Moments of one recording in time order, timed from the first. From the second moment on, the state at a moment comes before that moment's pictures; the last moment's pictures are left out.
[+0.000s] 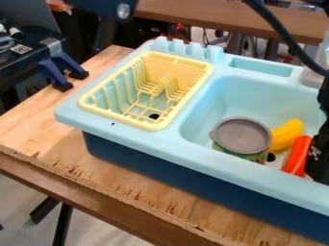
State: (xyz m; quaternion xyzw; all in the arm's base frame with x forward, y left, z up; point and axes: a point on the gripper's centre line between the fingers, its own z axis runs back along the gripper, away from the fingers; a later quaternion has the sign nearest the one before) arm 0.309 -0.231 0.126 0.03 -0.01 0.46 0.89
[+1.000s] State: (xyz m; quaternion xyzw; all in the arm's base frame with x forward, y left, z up) arm 0.312 -0.229 0.095 0.06 0.00 0.45 0.89
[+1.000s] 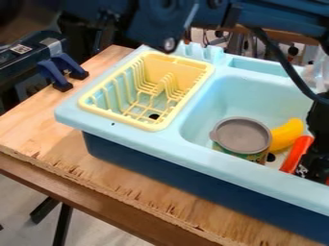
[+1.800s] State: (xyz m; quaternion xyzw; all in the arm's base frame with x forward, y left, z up) arm 0.289 -0.185 0.186 0.01 -0.12 0.10 0.99
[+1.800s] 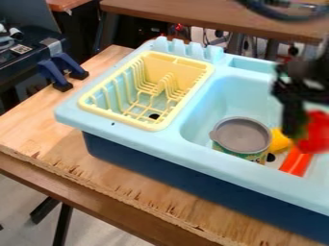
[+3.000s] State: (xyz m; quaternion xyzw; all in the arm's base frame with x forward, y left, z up) arm 0.304 -0.040 0.212 0.00 -0.07 -0.13 0.99
